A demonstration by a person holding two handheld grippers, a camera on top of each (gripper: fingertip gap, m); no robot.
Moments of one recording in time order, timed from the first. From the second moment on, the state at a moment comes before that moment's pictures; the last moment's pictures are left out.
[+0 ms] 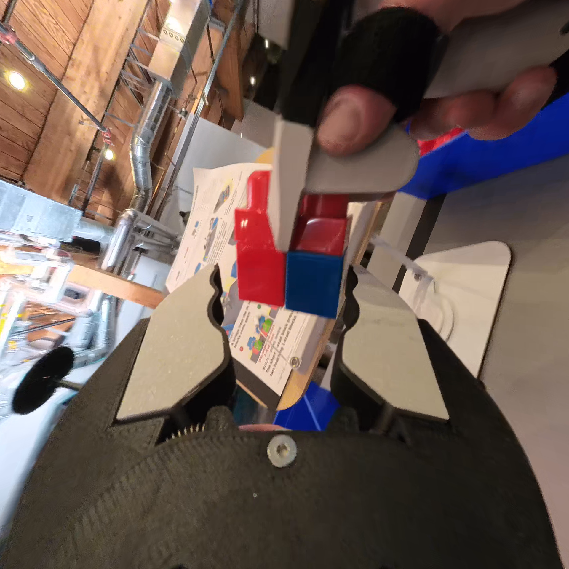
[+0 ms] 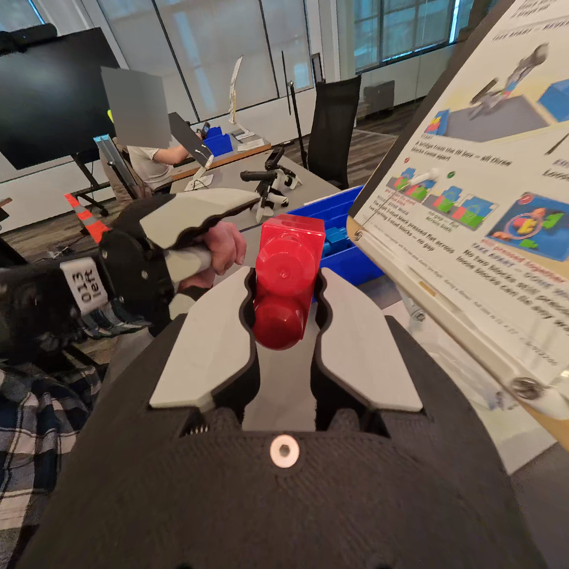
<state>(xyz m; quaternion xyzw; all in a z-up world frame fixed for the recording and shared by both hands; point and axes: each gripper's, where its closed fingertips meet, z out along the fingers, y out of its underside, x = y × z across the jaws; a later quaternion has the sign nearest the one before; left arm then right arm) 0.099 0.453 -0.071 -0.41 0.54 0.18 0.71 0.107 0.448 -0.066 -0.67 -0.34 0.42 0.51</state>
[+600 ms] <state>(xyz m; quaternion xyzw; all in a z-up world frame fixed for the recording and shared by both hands) 0.057 0.486 0.024 -0.37 0.50 -0.08 0.78 0.304 0.465 -0.059 -0.74 -0.55 0.12 0.36</state>
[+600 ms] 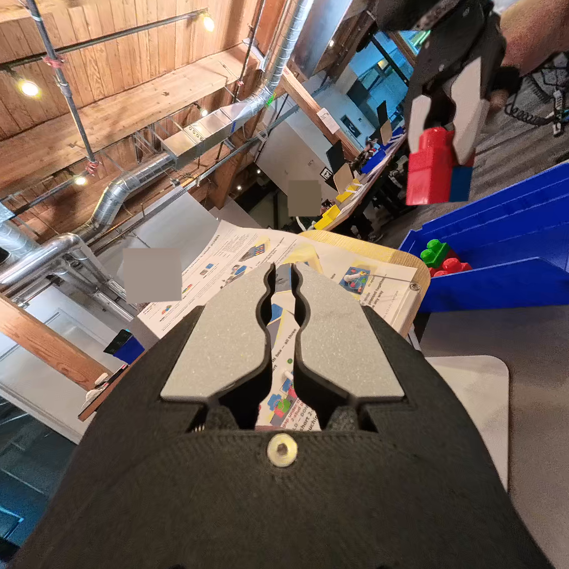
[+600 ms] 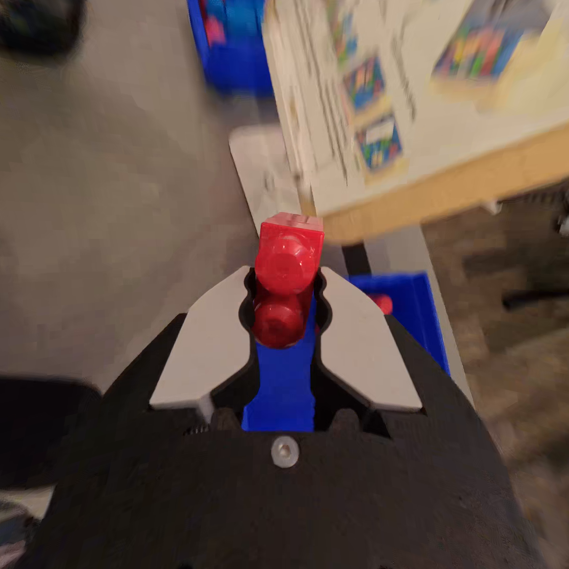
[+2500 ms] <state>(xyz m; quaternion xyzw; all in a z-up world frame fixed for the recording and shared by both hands) -0.088 0.608 -0.078 -0.62 0.49 0.02 0.60 0.264 0.427 -0.063 -0.64 -0.61 -0.08 0.45</state>
